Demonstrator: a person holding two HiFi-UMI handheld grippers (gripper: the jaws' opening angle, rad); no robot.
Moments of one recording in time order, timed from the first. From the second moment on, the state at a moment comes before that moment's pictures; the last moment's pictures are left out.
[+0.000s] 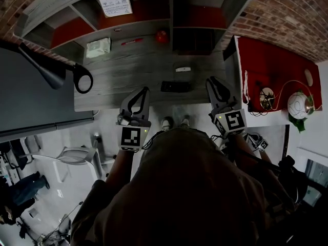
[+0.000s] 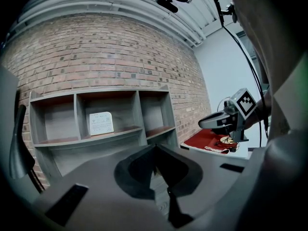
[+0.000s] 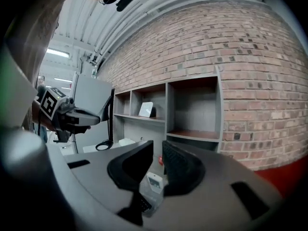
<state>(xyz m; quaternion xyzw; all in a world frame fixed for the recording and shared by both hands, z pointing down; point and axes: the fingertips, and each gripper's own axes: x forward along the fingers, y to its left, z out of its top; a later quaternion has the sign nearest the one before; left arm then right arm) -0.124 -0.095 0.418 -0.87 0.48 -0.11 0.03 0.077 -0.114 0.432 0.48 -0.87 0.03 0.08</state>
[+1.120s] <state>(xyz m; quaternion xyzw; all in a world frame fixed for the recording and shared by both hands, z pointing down) -0.149 -0.081 0.454 -0.85 0.50 -0.17 -0.01 0.026 -0.207 0.644 0.53 -0.78 0.24 0.23</state>
